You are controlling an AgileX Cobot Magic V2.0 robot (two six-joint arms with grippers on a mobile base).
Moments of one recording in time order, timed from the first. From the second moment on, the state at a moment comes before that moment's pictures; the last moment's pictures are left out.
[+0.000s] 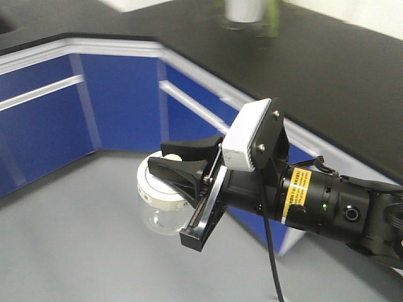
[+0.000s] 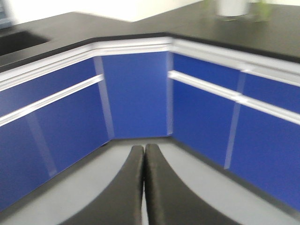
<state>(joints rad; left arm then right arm) -0.03 0.22 -0.32 0.03 0.40 0.07 0.64 1.34 -0.74 -0.91 -0.65 0.73</state>
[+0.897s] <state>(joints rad) -0.03 0.22 -0.32 0.03 0.40 0.07 0.64 1.34 -0.74 -0.91 -0.65 0.73</state>
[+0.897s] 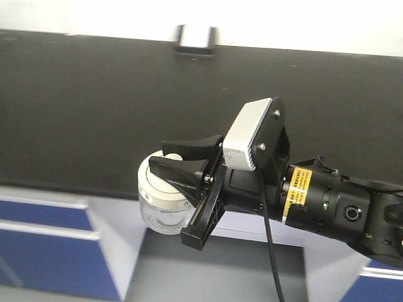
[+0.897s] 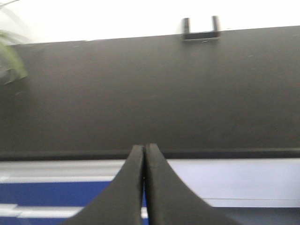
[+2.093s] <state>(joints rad) -0.03 0.22 -0.32 0.03 0.40 0.07 0.64 1.34 -0.74 -0.91 -0.64 0.73</state>
